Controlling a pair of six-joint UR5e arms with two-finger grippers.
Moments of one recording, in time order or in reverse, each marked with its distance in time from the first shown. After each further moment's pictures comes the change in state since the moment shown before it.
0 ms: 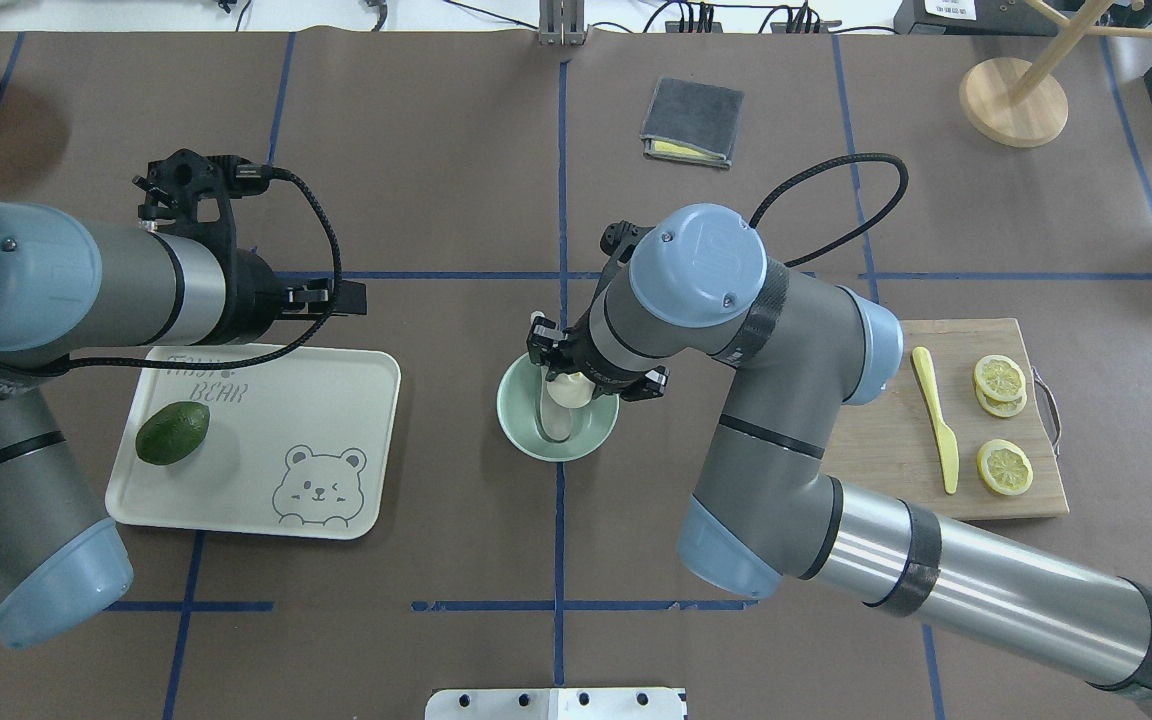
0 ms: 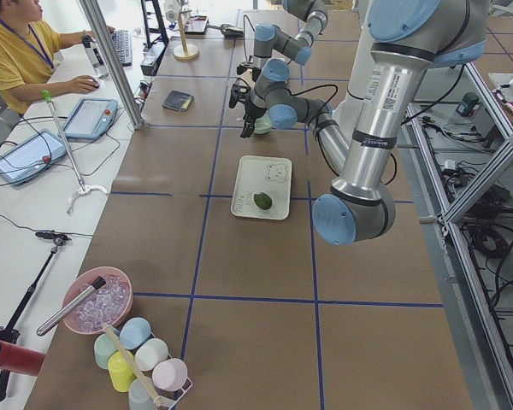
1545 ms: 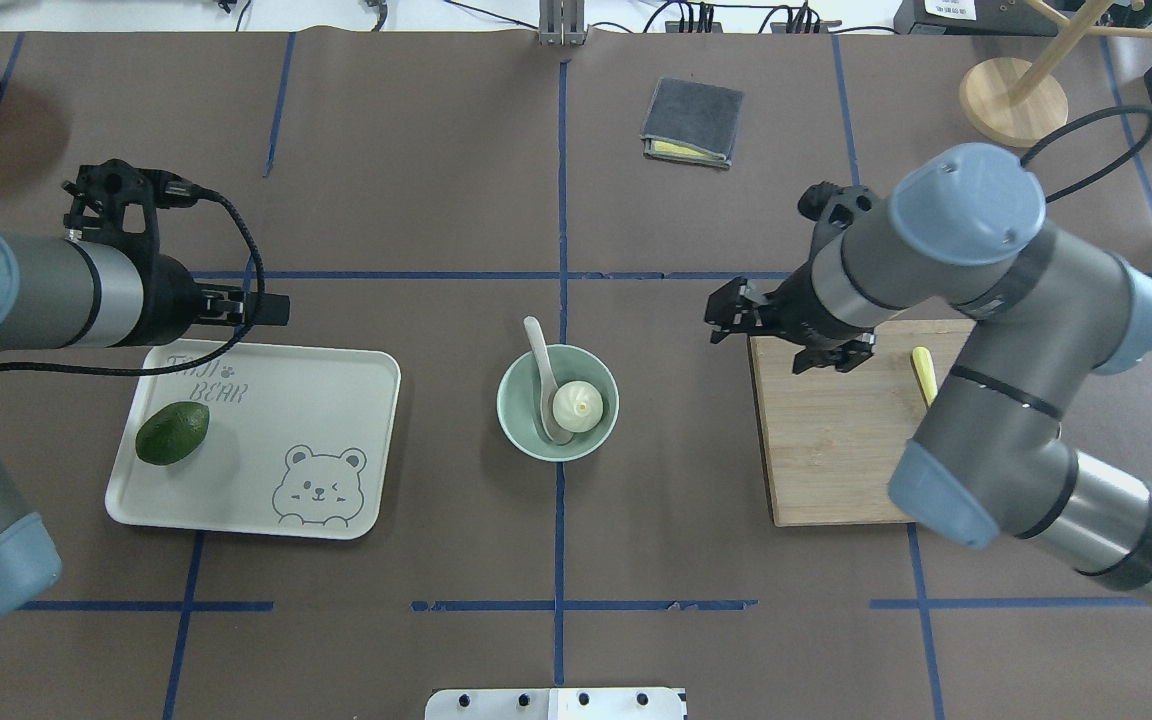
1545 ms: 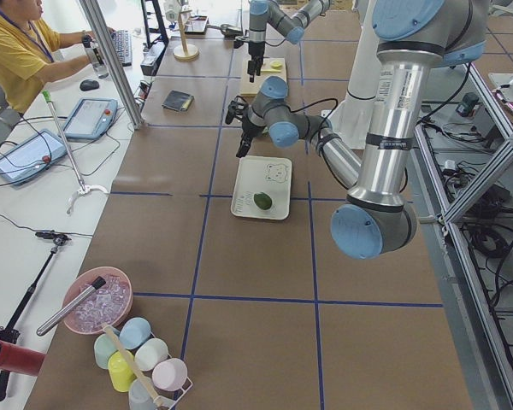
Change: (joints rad) left arm -0.090 0.163 0.000 -0.079 -0.027 0.226; right arm 0.242 -0.367 0.225 -0.003 0.198 -0.226
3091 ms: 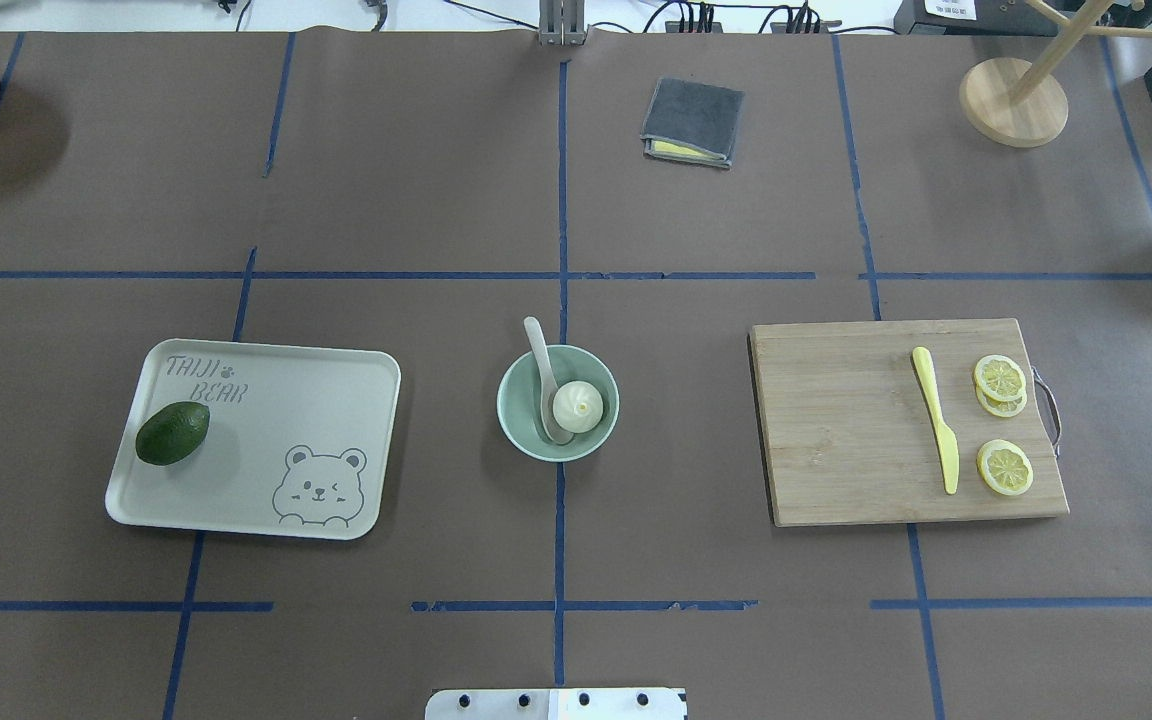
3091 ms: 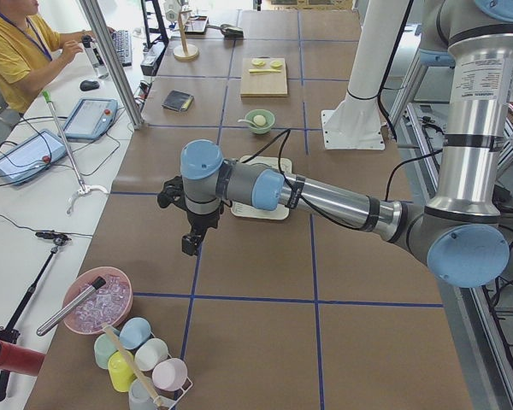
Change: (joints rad) left arm -0.801 0.125 0.270 0.387 -0.608 1.181; right arm 0.752 -0.454 -0.080 -0.223 0.251 -1.408
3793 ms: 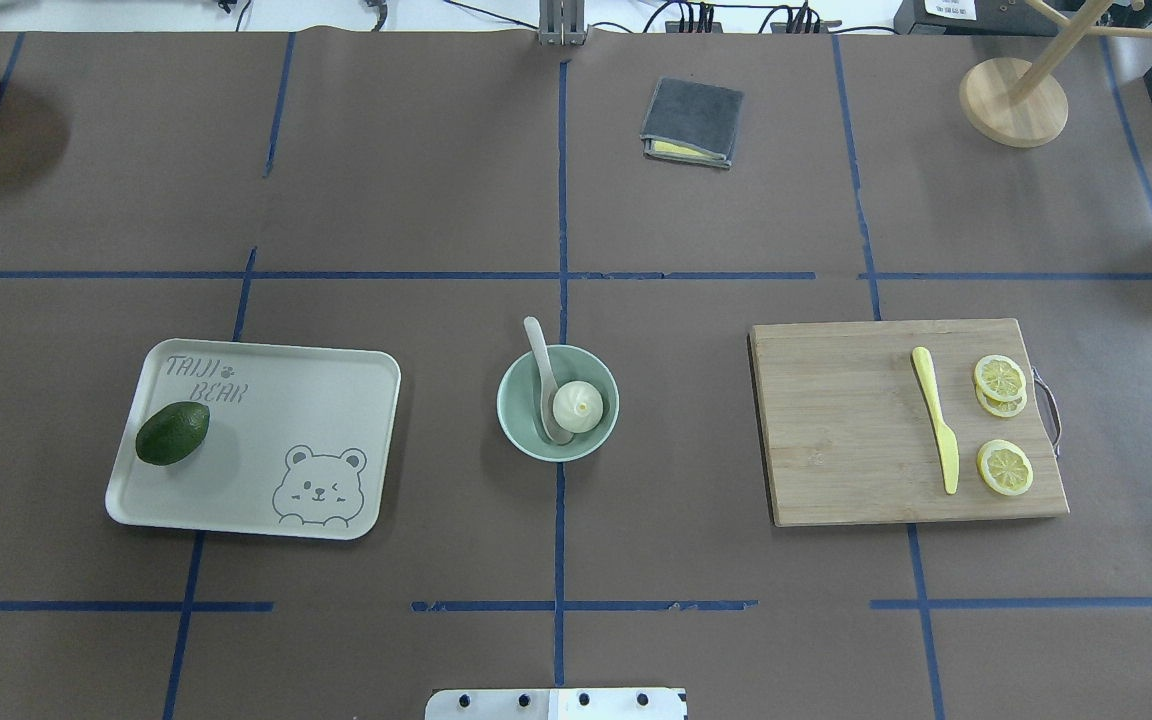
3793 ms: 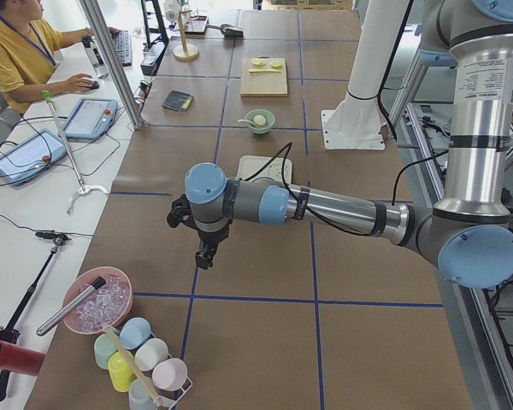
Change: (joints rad) left arm 0.015 0.022 0.031 -0.006 -0.034 -0.002; right arm 0.011 0.014 -0.009 0.000 0.049 -0.010
